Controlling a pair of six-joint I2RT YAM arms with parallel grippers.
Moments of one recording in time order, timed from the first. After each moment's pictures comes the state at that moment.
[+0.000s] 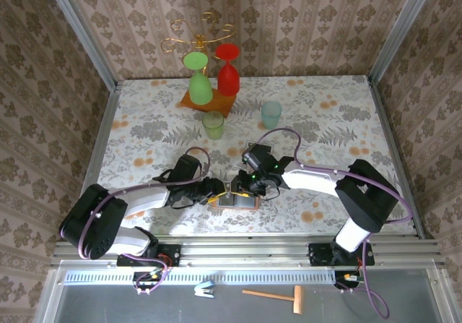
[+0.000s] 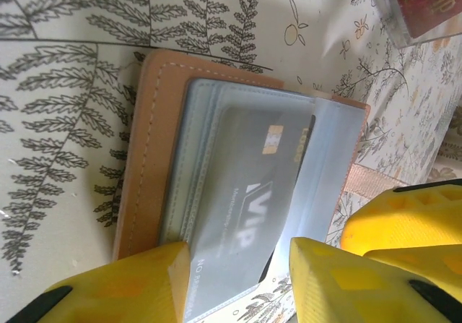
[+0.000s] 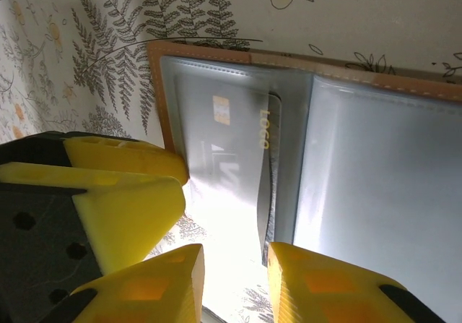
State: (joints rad) left arm -0.63 1.36 0.43 0.02 0.54 -0.98; right arm 0.79 1.65 0.90 -0.27 -0.38 0.97
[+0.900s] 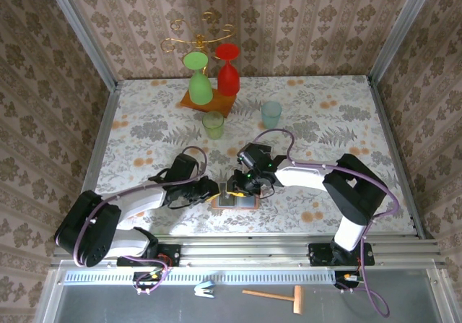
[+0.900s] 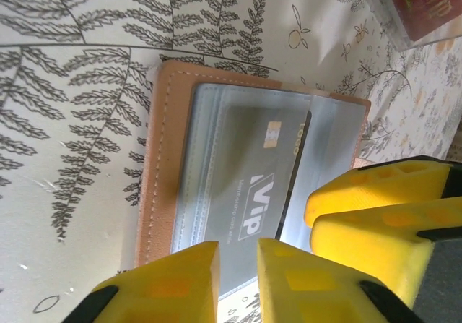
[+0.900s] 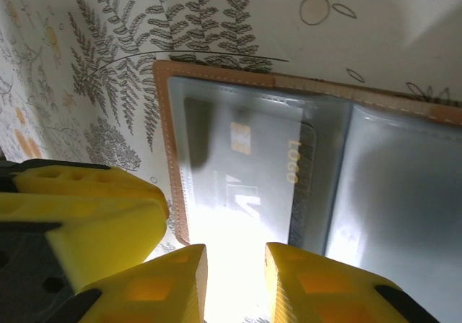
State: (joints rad) left arm -0.60 1.31 0.46 -0.10 0.52 -0.93; right arm 0.79 1.74 0.95 -0.22 -0.42 0.98
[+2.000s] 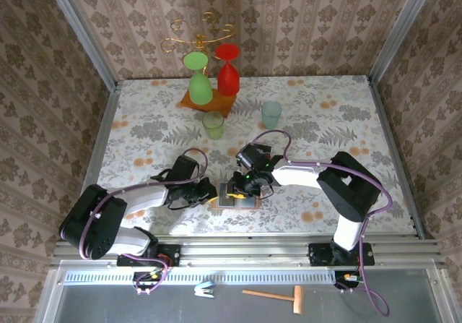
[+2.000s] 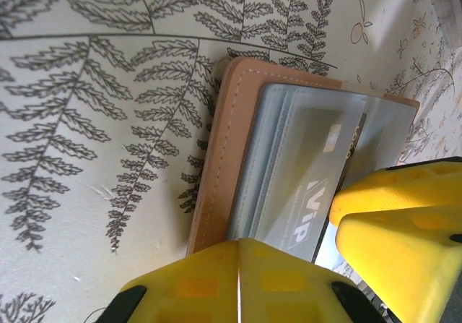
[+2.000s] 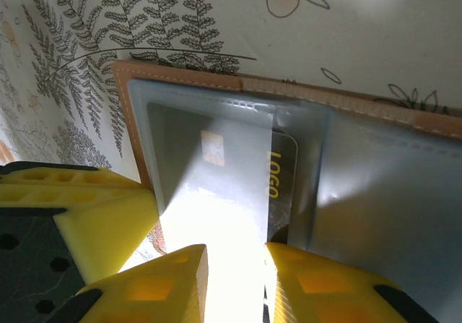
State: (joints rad) left arm -0.59 1.36 0.44 -0.09 0.52 -0.91; right arm 0.79 1.78 0.96 -0.25 -0.41 0.96
